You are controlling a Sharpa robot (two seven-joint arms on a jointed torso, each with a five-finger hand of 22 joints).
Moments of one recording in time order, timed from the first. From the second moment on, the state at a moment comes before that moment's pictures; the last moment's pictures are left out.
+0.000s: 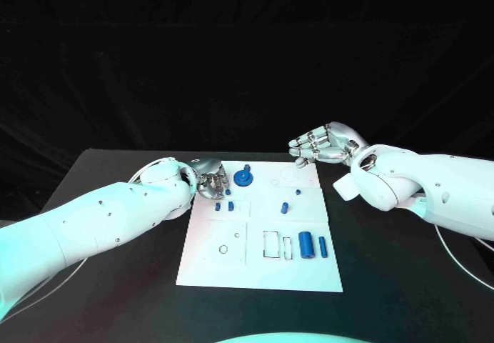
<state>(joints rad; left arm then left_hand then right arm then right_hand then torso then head) 1.17 -0.52 0.01 1.16 -1.48 -0.08 -0.15 1.49 -0.19 0.43 0.10 0.17 1.01 0.15 0.07 0.11 1.23 0.07 0.12 0.14 1.41 0.00 1.35 1.02 0.09 1.33 0.09 1.33 1.22 1.31 -0.93 -0.13 1.53 -0.54 -0.38 0.16 1.40 -0.12 0.23 0.09 0.34 1.04 0.19 0.07 0.08 1.18 0.12 0.07 0.10 1.30 0.06 0.10 0.22 0.19 1.17 0.17 0.20 0.14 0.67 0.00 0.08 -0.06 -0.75</state>
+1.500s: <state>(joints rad) 1.19 -0.95 0.04 1.61 -0.18 -0.27 0.22 1.48 -0.19 0.43 0.08 0.17 1.06 0.16 0.09 0.10 1.19 0.10 0.12 0.15 1.17 0.02 1.01 0.49 0.17 1.01 0.11 0.93 0.77 1.22 -0.85 -0.13 1.49 -1.76 -0.20 -0.22 1.33 -0.20 0.38 0.03 0.28 1.10 0.15 0.07 0.10 1.14 0.10 0.07 0.08 1.47 0.00 1.19 1.09 0.08 1.43 0.10 1.35 1.30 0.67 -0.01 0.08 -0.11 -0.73</state>
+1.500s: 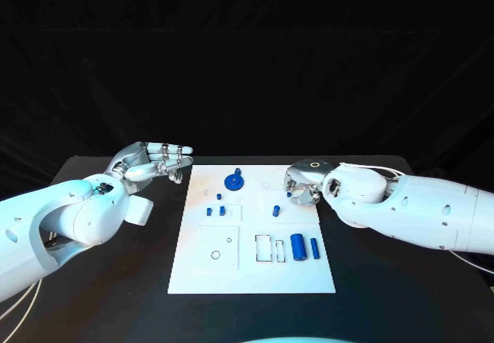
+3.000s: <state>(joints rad) 1.19 -0.96 0.04 1.61 -0.14 -0.25 0.22 1.48 -0.18 0.41 0.07 0.17 1.05 0.18 0.09 0.09 1.17 0.10 0.13 0.16 1.16 0.02 1.00 0.48 0.17 1.01 0.11 0.92 0.76 1.19 -0.82 -0.13 1.44 -1.72 -0.26 -0.20 1.38 -0.13 0.49 0.01 0.20 1.21 0.11 0.11 0.13 1.26 0.05 0.11 0.10 1.47 -0.02 1.29 1.17 0.03 1.46 0.09 1.50 1.31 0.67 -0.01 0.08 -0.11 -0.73</state>
